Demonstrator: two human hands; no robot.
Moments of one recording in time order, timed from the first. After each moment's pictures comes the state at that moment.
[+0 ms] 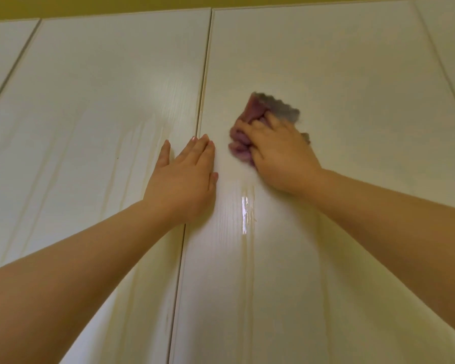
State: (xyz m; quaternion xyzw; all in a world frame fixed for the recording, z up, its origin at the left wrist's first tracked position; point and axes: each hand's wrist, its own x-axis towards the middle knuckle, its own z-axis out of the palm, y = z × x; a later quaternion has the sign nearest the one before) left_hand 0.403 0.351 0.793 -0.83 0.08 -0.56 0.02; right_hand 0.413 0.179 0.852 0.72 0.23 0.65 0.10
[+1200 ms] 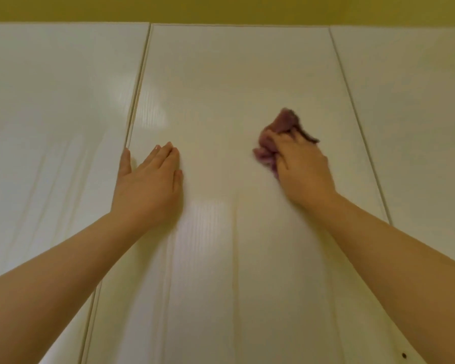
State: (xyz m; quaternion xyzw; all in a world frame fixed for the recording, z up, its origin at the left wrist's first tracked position) left_hand 0.404 0.286 0.796 -0.79 0.07 -0.60 -0.04; right_hand 0.391 0.047 0.836 0.71 0.14 0.69 -0.03
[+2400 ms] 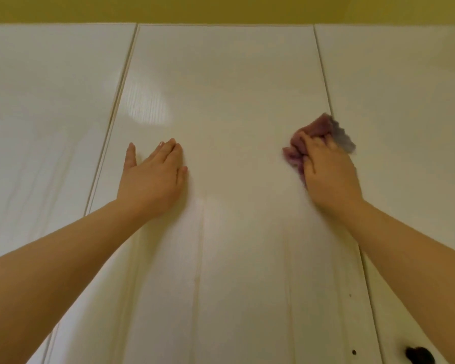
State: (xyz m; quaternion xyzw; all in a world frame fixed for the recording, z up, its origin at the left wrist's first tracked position) left_hand 0.388 0.238 0.802 -0.81 0.06 -0.58 -0.02; right_hand 0.371 -0.032 0.826 0.71 0.08 0.70 -0.06
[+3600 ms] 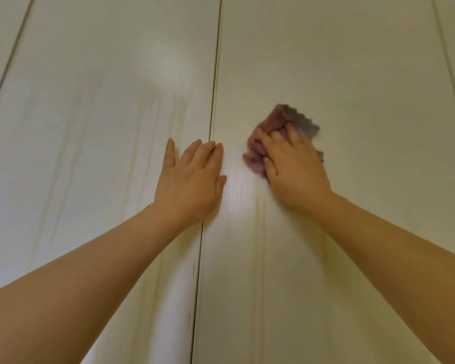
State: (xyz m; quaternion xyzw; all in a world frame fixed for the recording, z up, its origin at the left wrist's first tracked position) left_hand 0.401 0.365 0.746 -0.81 0.10 -0.58 0.05; right_hand 0.411 0.181 0.783 0.75 0.17 0.64 0.08
